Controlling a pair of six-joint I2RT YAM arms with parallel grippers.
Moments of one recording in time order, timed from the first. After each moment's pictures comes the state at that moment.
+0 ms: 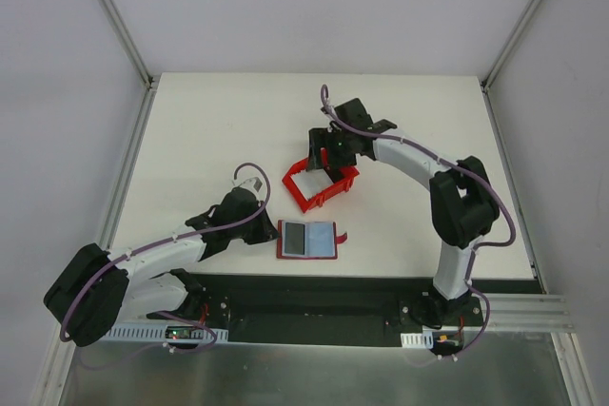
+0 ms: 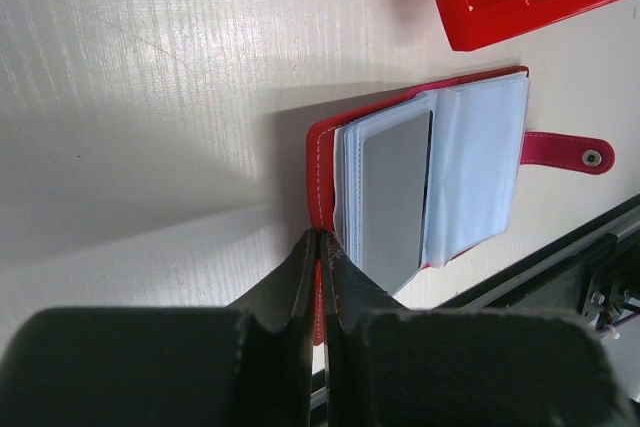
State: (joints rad) left arm -0.69 1.10 0.37 -0.08 0.12 -0.84; right arm 0.58 1.86 1.41 -0.48 -0.29 0.36
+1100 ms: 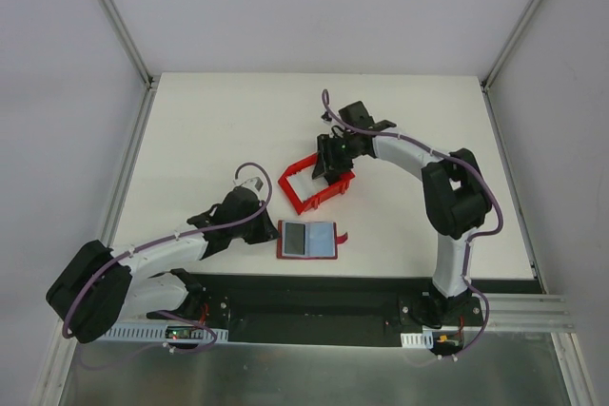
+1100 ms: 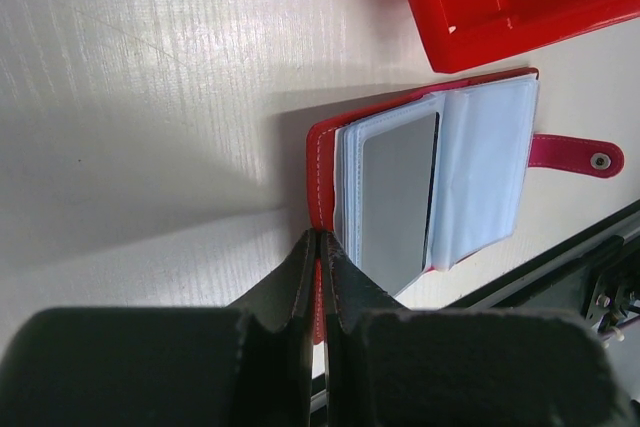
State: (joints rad) left arm -0.69 1.12 0.38 -0.08 0.12 -0.84; right arm 0.53 1.96 1.43 -0.50 -0.49 0.32
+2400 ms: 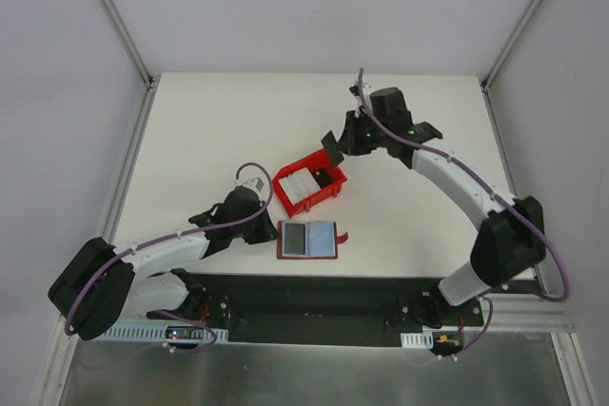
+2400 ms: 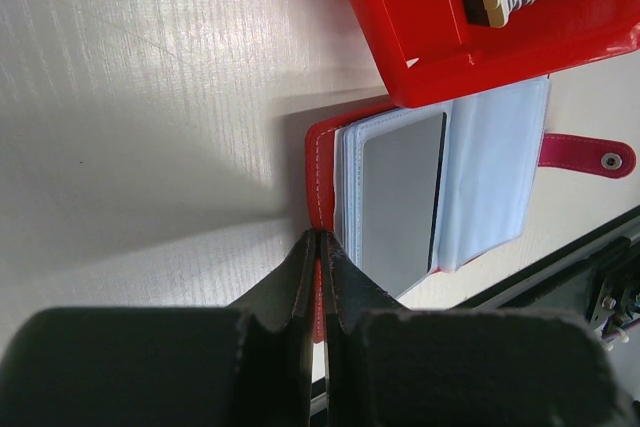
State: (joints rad) left arm -0.69 1.14 0.39 -0.08 0.12 -0.83; right arm 0.51 1.62 1.35 -0.47 -0.30 0.30
